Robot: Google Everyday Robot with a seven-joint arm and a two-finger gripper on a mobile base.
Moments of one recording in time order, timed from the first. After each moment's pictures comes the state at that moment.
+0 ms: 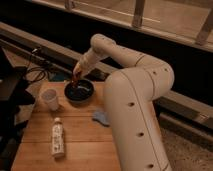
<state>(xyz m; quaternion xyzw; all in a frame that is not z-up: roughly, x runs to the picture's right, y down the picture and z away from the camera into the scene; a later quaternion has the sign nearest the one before) -0.153 -0.091 0.861 -0.42 -0.02 0.70 0.58</state>
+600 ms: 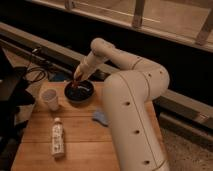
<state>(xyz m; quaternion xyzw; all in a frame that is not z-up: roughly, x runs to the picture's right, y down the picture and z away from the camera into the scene) -0.151 -0.067 0.877 -0.44 0.01 0.70 0.56</state>
